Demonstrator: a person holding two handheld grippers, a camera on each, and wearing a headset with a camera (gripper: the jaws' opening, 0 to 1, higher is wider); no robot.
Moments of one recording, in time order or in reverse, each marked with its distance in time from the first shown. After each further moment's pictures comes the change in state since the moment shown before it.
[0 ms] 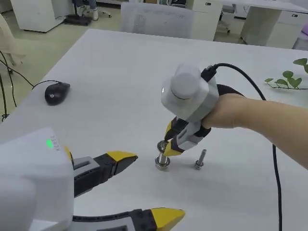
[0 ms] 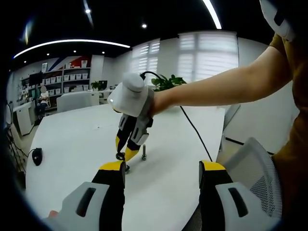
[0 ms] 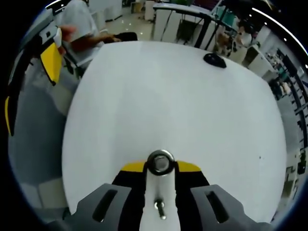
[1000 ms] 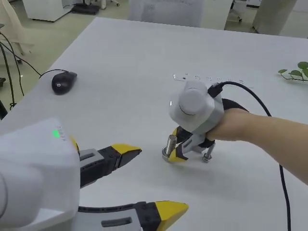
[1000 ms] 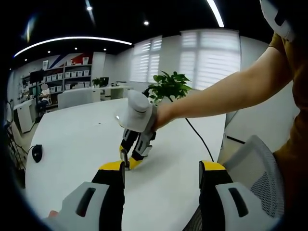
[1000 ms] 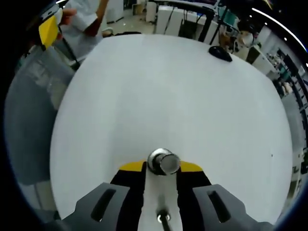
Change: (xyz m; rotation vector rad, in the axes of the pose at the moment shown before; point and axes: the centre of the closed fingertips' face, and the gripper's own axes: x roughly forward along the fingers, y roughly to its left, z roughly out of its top) left arm 0.004 0.001 -0.006 -0.013 0.025 0.008; right arm 0.039 0.009 -0.022 0.008 -0.044 0.006
